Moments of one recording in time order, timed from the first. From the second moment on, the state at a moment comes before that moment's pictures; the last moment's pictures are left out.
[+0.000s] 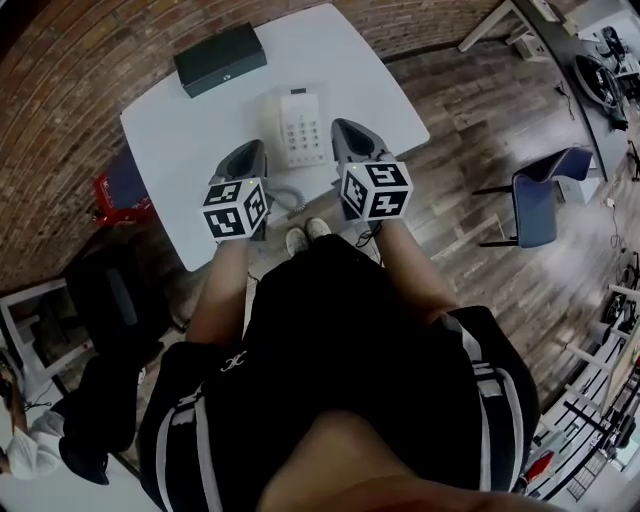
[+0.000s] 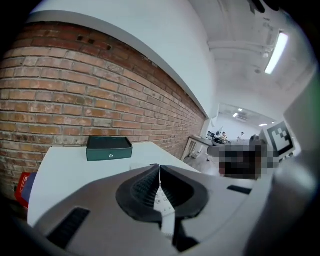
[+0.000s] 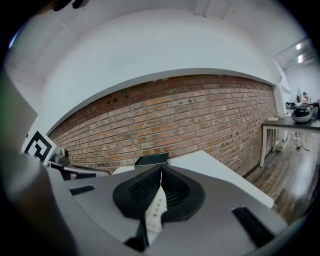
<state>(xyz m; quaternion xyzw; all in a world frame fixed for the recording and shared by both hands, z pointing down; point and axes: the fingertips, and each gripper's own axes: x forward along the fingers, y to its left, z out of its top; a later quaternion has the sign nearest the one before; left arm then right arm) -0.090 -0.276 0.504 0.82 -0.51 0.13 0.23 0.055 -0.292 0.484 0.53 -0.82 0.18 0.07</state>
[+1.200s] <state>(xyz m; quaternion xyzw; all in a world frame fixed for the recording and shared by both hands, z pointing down) -0.099 -0.362 0.665 0.75 -0.31 0.09 0.58 0.055 -0.385 0.666 0.38 -0.75 0.53 0.07</state>
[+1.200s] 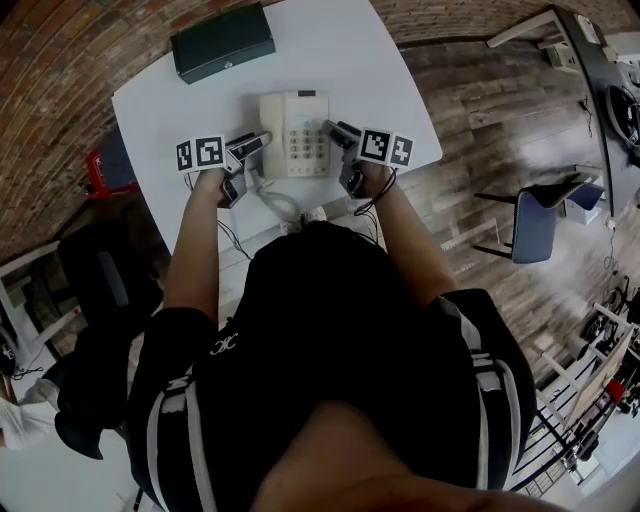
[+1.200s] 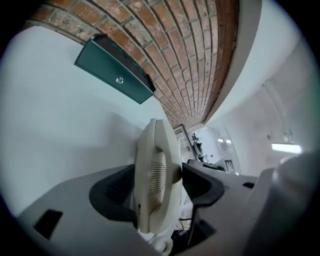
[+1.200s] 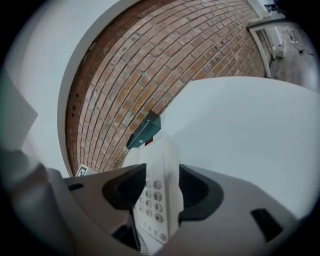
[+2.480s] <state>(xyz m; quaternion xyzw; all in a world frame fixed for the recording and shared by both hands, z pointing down) -0.083 -0.372 0.676 0.75 -0.22 0.03 0.63 0.034 -0.384 0.698 0.30 -0.73 0.60 0.08</state>
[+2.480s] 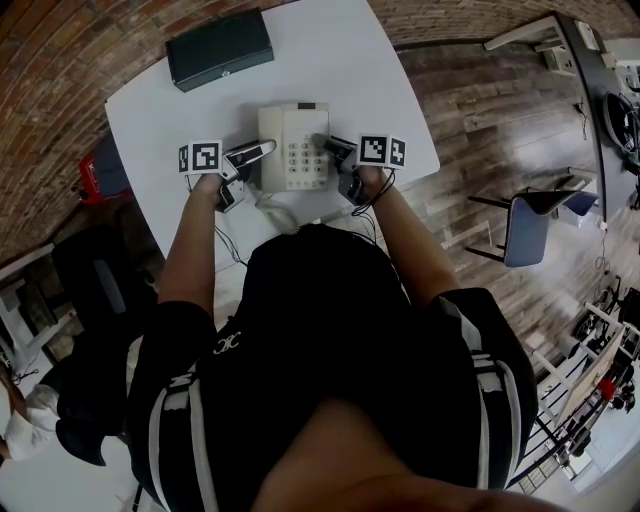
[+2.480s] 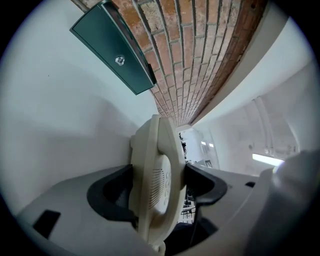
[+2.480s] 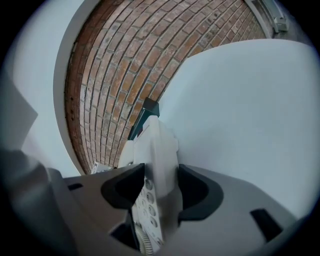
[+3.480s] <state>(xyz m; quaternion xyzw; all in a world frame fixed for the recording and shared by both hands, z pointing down) -0.086 -0.356 0.527 0.84 -0.27 -0.03 0.46 0.030 -0.386 0.540 0.29 -0.86 0.42 0.03</state>
